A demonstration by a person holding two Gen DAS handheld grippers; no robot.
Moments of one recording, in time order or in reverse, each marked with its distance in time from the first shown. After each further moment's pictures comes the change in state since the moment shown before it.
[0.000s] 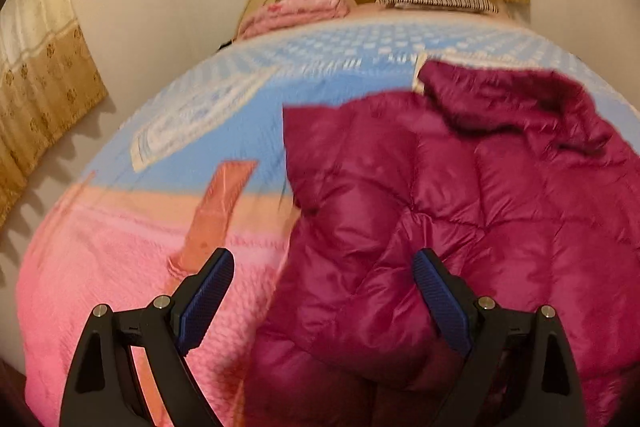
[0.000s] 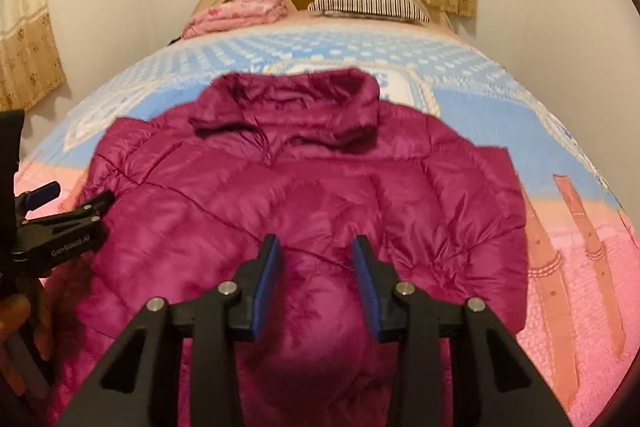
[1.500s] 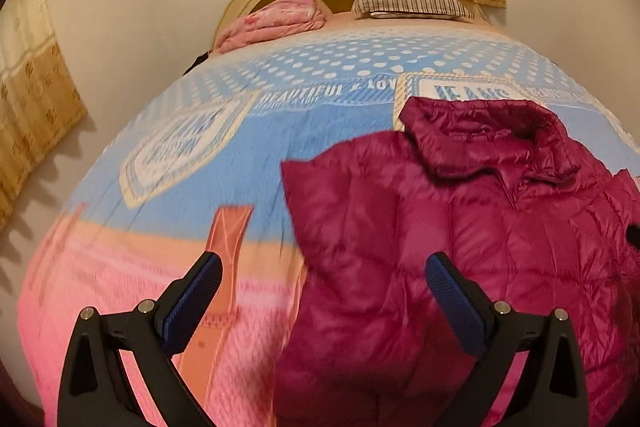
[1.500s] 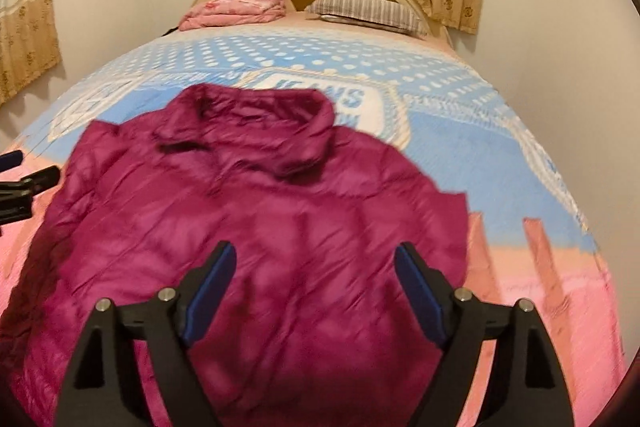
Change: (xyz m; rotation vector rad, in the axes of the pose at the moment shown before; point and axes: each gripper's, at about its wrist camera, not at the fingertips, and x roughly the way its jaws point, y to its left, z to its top) left arm -0.029 0.012 0.047 0.067 -0.026 -0.072; right arm -0.001 -0.046 0.041 -0.086 0.002 -0.055
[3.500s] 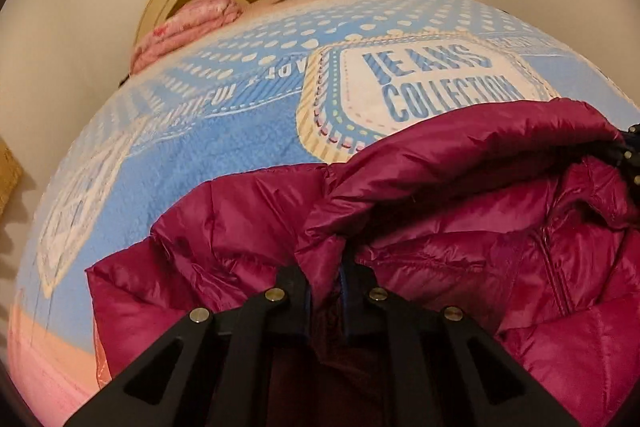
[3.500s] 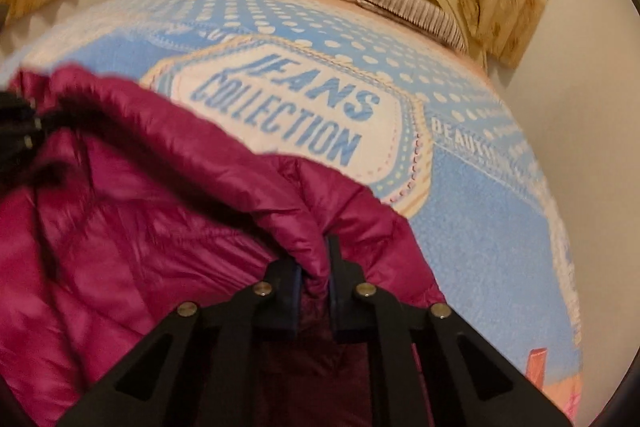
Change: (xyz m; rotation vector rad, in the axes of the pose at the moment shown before) left arm 0.122 -0.085 0.049 0.214 0.029 -0.153; right arm 0.119 -0.016 0.043 -0.289 0.067 -0.037
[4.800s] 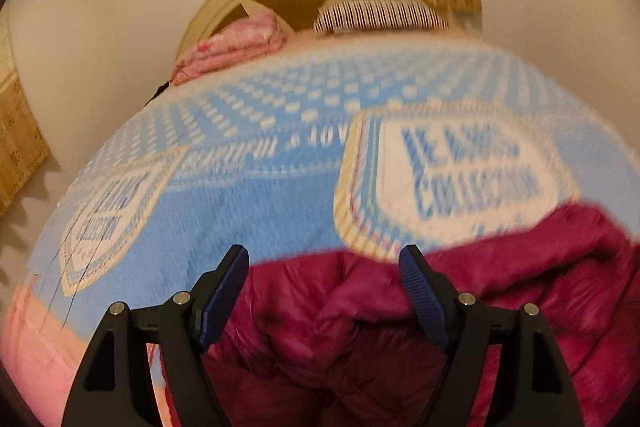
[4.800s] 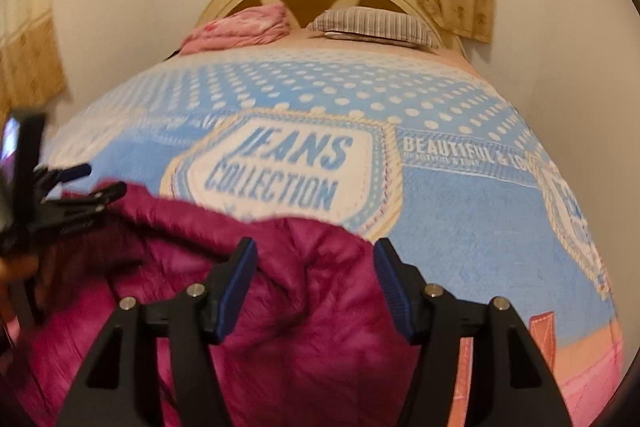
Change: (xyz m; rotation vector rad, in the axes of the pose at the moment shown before) left arm -0.036 0.018 0.055 -0.176 -0.125 0.064; right arm -0.064 -0.049 0.022 0.325 -0.127 0.131
